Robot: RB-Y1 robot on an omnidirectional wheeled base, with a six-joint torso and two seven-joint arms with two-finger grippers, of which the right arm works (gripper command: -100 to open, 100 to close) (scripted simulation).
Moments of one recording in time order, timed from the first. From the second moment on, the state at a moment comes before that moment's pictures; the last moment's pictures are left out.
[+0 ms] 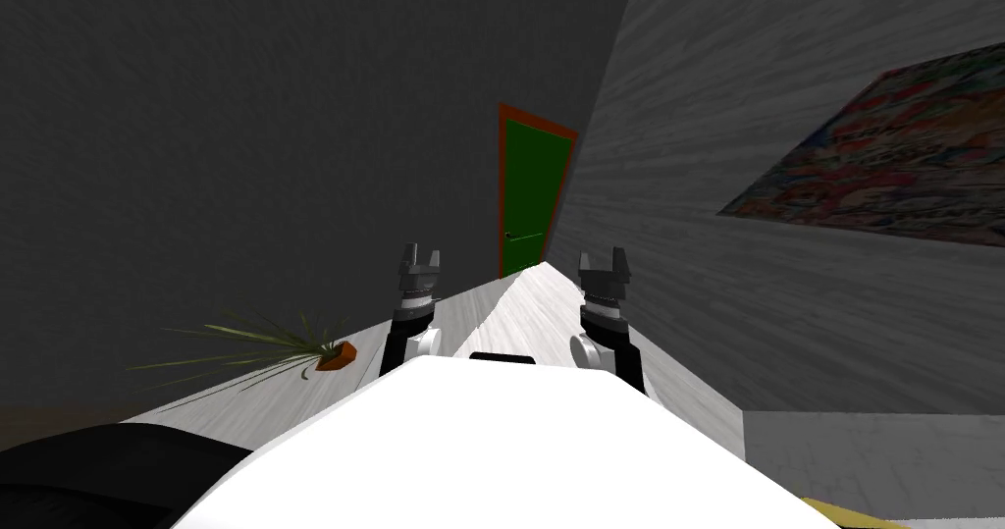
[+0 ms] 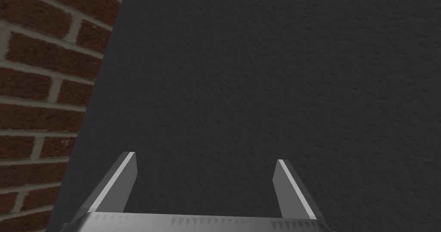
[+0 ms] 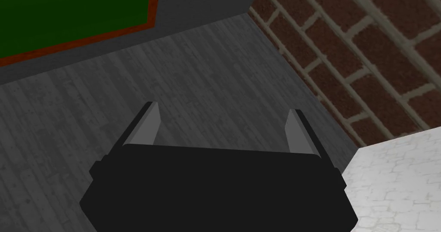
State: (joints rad) arm 0.46 -0.02 0.05 -2.26 -0.09 -0.56 -0.01
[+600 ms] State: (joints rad) arm 0.42 -0.04 0.03 -2.15 -0.09 -0.58 -0.02
